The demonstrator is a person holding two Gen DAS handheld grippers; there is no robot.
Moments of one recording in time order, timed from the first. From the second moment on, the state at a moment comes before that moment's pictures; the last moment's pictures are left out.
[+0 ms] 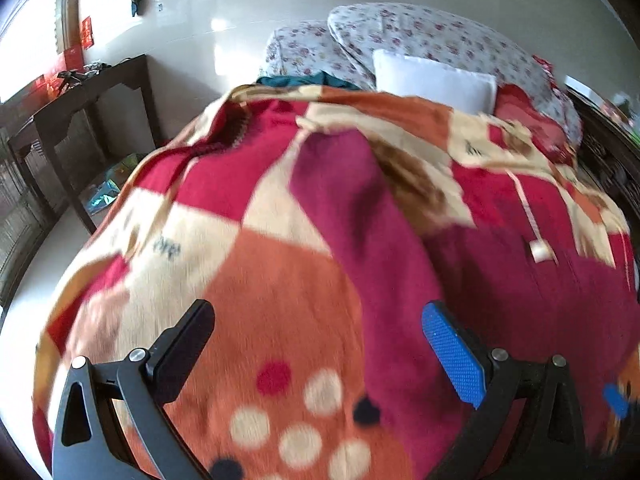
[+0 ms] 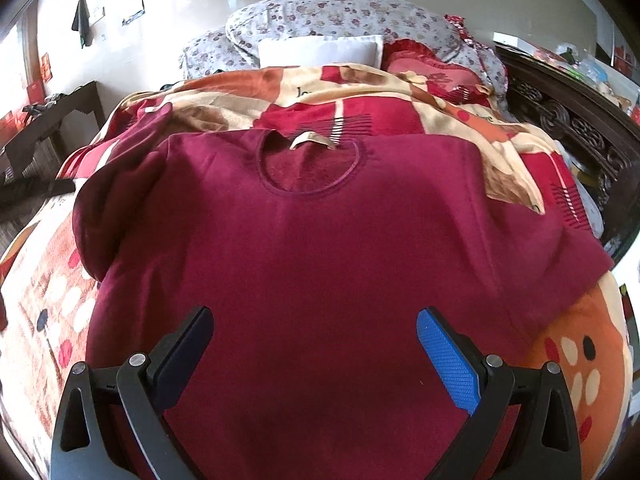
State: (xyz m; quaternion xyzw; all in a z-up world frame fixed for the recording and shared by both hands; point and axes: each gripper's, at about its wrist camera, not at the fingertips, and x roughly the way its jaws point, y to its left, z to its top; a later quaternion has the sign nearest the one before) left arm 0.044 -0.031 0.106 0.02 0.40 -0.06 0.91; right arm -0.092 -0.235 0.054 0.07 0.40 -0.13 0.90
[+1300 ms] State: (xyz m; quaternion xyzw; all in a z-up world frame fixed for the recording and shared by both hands) left arm 0.065 0.001 0.238 0.01 0.32 -0.11 0.94; right arm -0.110 -0.256 0.070 0.13 0.36 -0.11 0.92
